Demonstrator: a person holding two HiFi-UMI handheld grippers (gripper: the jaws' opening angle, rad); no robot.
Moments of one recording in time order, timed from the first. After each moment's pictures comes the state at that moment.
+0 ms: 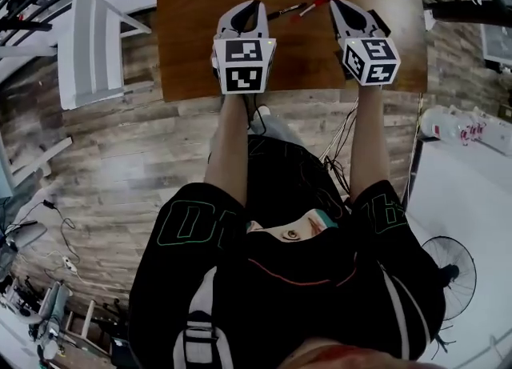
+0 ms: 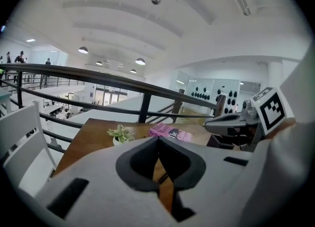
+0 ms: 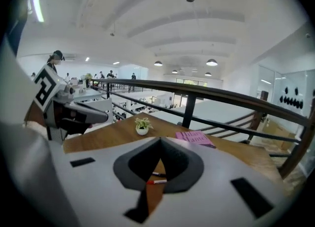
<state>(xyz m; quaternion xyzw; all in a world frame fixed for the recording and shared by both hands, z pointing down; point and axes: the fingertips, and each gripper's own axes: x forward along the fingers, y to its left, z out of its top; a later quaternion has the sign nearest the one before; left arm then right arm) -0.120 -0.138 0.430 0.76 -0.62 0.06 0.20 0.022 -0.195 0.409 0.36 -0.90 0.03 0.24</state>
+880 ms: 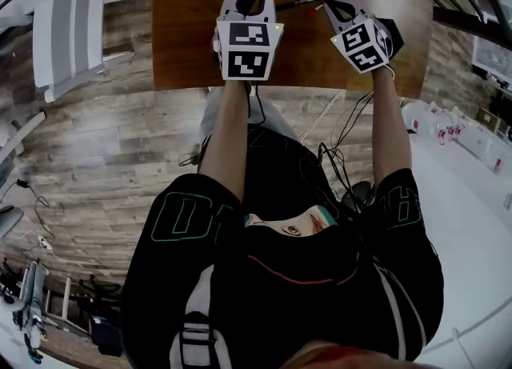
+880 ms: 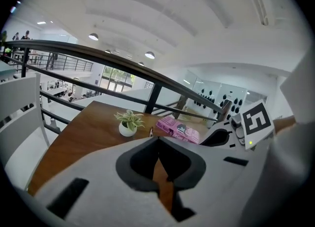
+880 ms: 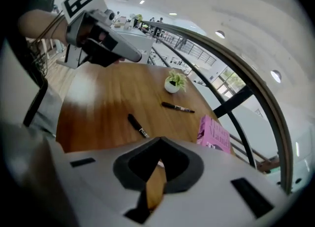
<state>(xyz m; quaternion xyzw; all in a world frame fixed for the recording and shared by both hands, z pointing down) -0.163 -0.159 0.490 0.73 -0.62 0.03 0.28 -0.027 -0.202 0.528 0.13 -0.82 -0.15 0.54</state>
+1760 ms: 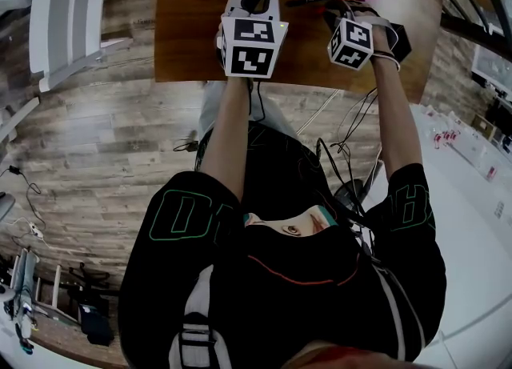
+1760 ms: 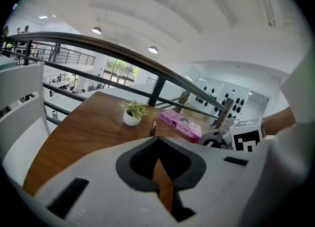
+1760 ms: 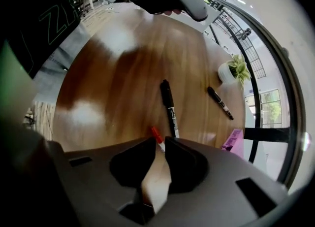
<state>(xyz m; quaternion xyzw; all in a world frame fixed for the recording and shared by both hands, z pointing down) -0.167 -0.149 0.518 0.72 -0.61 0.04 0.31 -0.007 -0.179 0.605 -0.09 -0.67 -0.29 0.68</state>
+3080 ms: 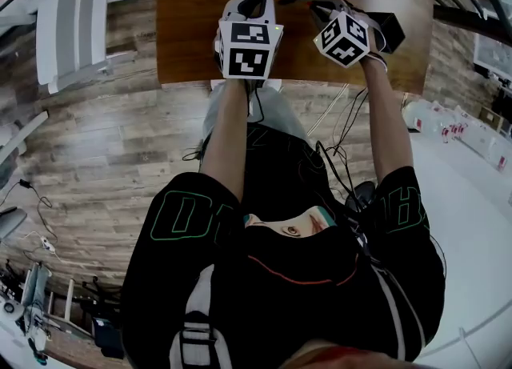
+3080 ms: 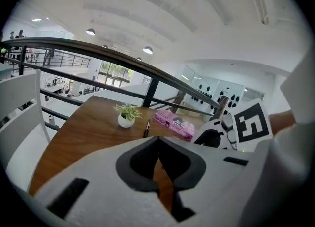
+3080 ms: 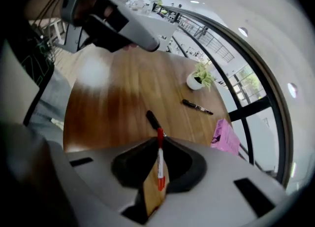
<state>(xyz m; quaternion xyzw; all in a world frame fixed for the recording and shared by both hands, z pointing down) -0.154 -0.133 0.500 0.74 -0.60 0.05 0.30 -0.041 -0.161 0.560 0.06 -0.77 -0.18 0.61</state>
